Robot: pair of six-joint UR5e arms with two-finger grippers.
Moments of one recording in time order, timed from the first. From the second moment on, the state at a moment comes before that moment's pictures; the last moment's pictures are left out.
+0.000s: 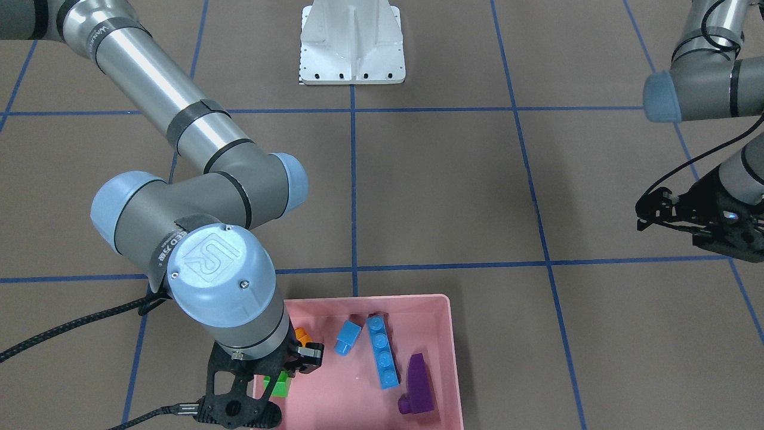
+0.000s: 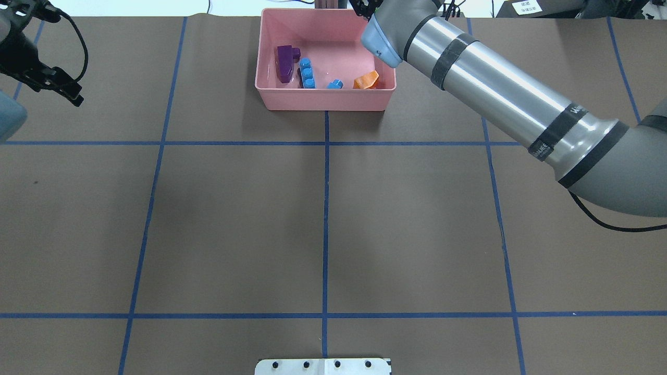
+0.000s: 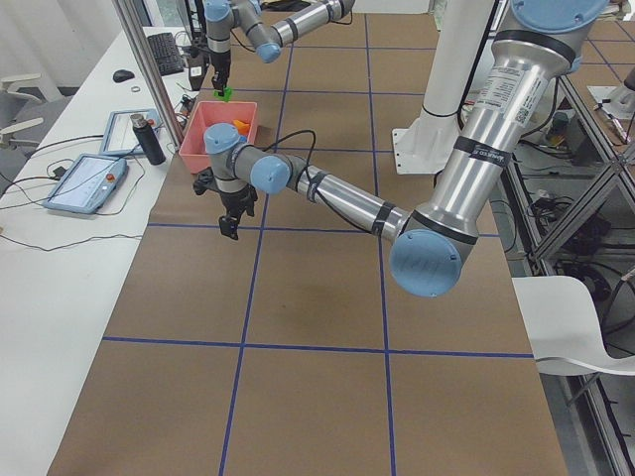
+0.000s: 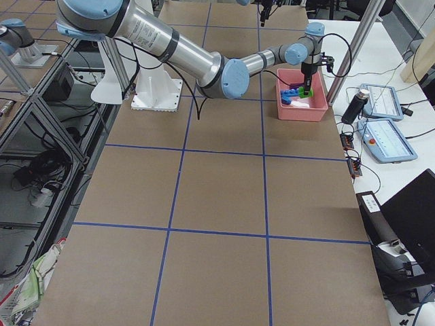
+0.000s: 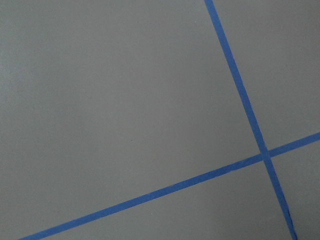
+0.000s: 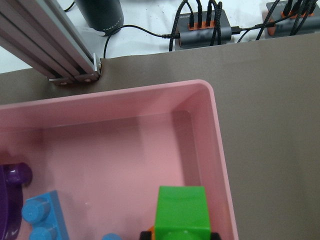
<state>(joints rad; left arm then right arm) -1.18 -1.95 -1.60 -1.56 -2.24 -0.19 0.93 -0.35 0.74 -1.32 2.02 1.02</state>
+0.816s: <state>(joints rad) -1.18 -1.94 -1.60 -1.55 -2.25 -0.18 1.03 -0.49 1.06 -1.64 2.12 0.78</state>
